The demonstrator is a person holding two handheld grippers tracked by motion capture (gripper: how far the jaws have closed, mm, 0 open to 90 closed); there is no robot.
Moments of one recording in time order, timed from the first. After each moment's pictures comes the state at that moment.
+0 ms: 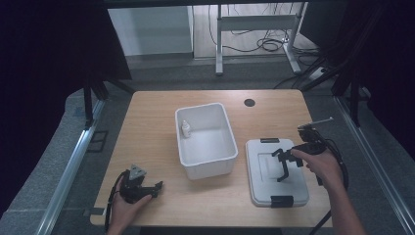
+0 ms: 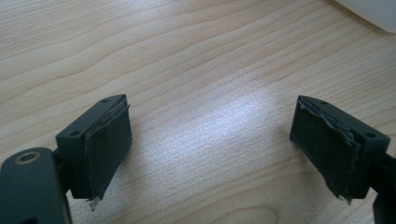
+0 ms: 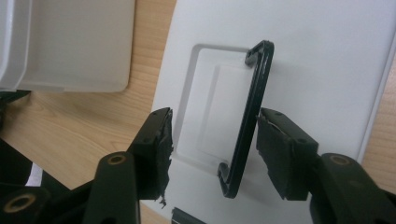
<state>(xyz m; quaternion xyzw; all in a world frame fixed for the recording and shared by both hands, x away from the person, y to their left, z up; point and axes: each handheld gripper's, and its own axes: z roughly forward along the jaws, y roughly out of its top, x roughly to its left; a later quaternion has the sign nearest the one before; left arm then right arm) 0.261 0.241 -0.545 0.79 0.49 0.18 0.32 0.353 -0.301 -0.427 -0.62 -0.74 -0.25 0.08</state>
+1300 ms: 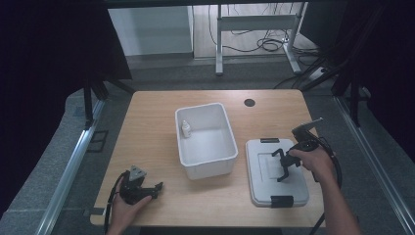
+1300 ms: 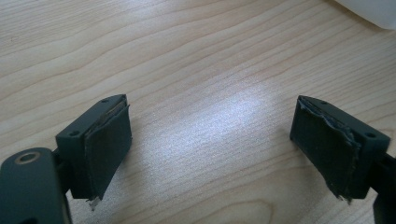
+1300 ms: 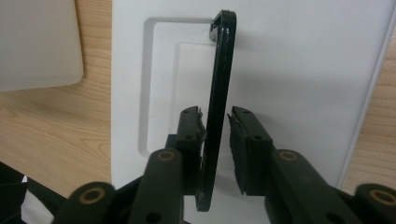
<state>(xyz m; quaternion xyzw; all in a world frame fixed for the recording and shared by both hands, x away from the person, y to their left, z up) 0.258 0.241 -0.545 0.79 0.49 0.18 0.32 0.375 -0.298 -0.455 -0.66 -0.73 -0.16 0.12</state>
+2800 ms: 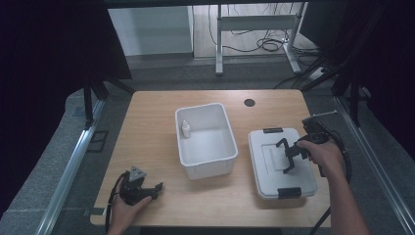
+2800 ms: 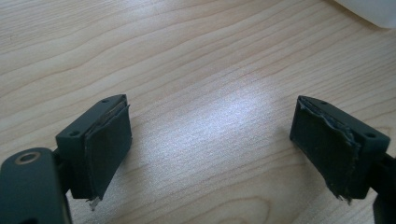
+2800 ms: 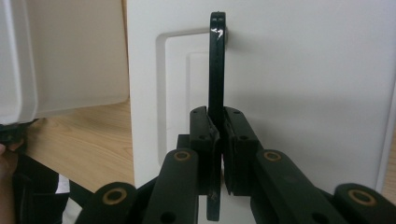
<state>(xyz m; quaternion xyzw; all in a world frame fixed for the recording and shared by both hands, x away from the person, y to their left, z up) 0.256 0.241 -0.545 0.79 0.49 0.18 0.32 0.371 -0.312 -0.411 -0.67 -0.70 -0.23 0.12</state>
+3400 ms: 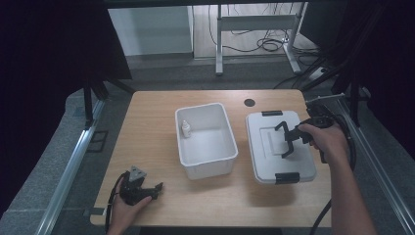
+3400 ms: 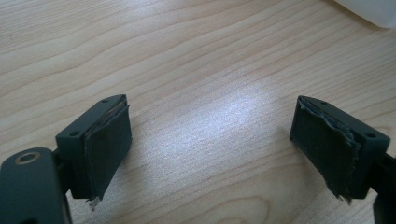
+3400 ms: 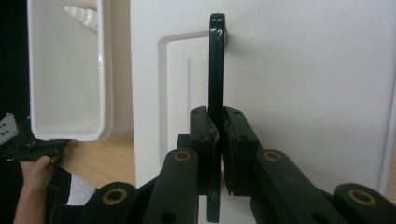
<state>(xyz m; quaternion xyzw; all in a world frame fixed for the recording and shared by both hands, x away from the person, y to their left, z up) 0.256 0.241 -0.545 0.79 0.49 0.18 0.32 0.381 -0.299 -0.356 -0.66 -0.69 -0.27 0.10</state>
